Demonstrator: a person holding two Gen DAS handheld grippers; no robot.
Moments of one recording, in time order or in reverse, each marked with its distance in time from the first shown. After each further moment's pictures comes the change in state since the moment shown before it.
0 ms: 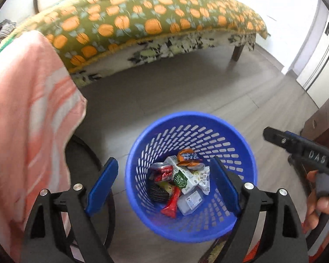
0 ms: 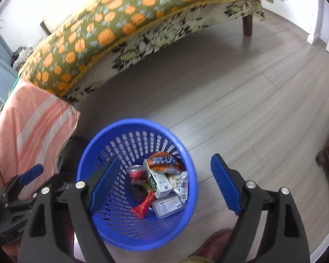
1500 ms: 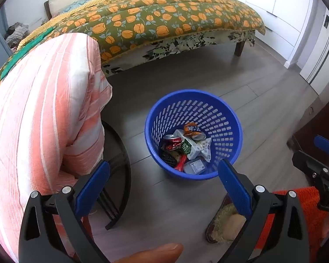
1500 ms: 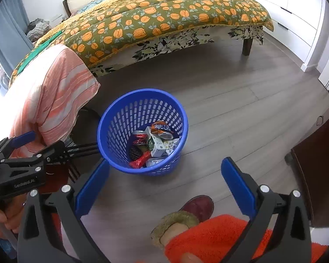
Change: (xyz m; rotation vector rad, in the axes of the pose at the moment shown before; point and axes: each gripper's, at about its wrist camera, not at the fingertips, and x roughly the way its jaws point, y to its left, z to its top) left arm -0.108 -0.012 -0.067 0.014 0.033 0.083; right arm -0.131 0.040 -0.096 -0.196 -0.009 -0.067
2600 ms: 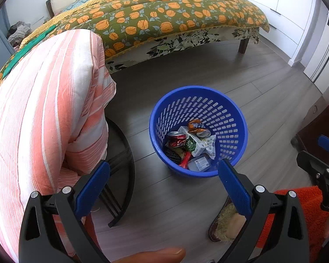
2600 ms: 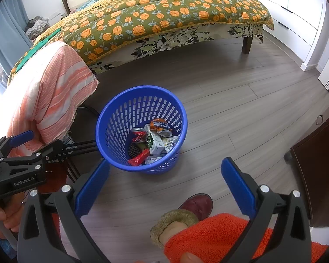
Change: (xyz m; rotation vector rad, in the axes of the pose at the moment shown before) left arm 0.005 0.004 0.000 -0.006 0.019 0.025; right arm 0.004 0.000 -0.002 -0.003 0.013 -0.007
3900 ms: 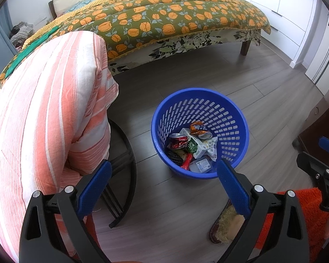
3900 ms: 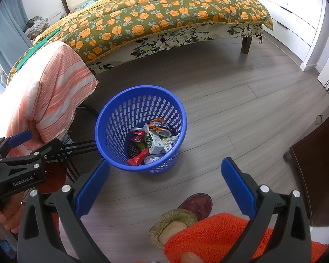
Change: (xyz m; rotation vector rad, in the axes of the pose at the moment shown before) left arm -0.002 0.002 -0.001 -0.004 -0.015 0.017; right arm 0.000 -0.001 -0.002 0.002 0.001 -0.004
